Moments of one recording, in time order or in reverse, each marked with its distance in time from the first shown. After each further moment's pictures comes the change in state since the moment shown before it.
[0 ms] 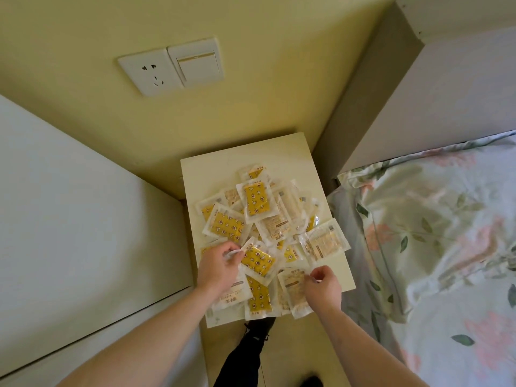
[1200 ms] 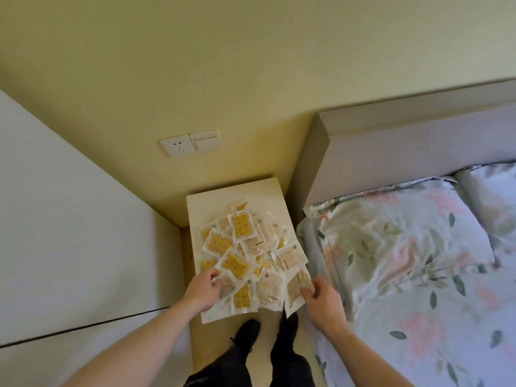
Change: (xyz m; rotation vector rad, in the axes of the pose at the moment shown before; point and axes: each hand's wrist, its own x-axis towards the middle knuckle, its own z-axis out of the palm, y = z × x) left_hand -0.111 0.080 -0.081 0.190 -0.217 -0.152; right_hand -0.158 -0.055 -0.170 -0.225 -0.052 -0.304
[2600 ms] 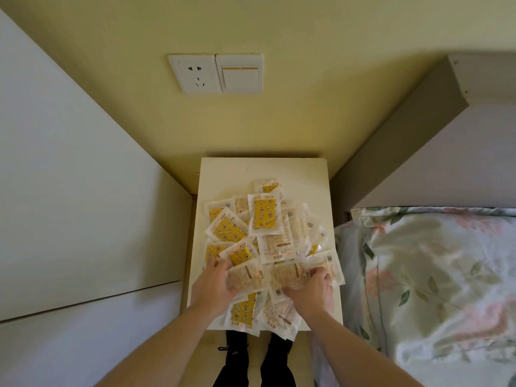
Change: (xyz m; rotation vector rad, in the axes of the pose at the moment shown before) left_hand 0.125 -0.051 0.098 0.145 0.186 -0.037; right_hand 0.197 0.030 0.153 -0.305 -0.069 0.078
